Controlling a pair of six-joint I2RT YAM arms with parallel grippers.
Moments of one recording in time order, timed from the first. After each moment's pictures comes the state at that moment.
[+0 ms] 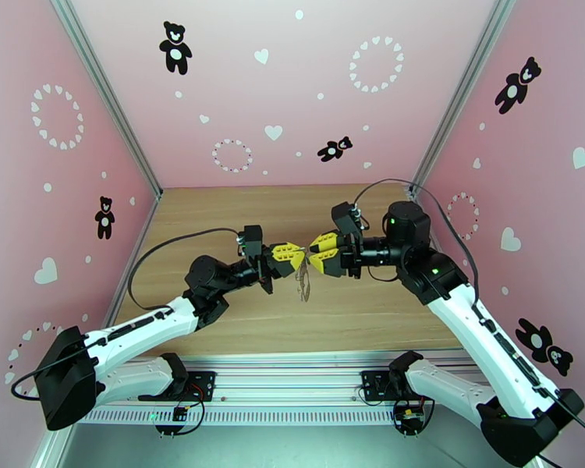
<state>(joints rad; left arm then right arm) -0.83 1.19 0.71 0.91 0.52 -0.31 0.48 1.03 1.18 -0.41 -1.03 -0.05</state>
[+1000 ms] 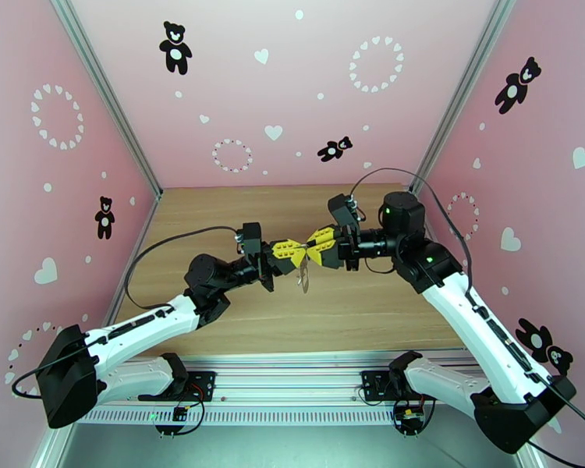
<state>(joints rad) -0.84 1.20 0.74 0.93 0.52 -0.31 0.46 1.11 1.24 -0.43 -1.10 -0.05</state>
